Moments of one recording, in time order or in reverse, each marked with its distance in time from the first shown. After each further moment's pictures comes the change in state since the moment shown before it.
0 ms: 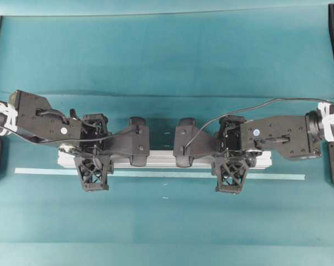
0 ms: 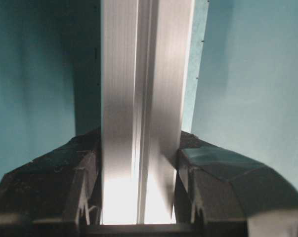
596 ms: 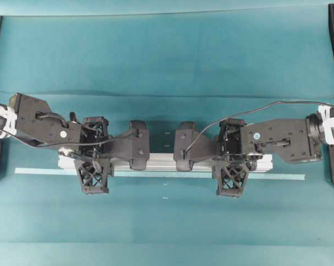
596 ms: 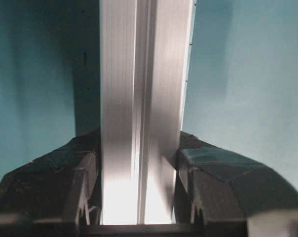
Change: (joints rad) left arm -0.021 0.000 0.002 0.000 -0.014 -0.006; right arm 0.012 0.002 0.000 0.003 0.000 0.003
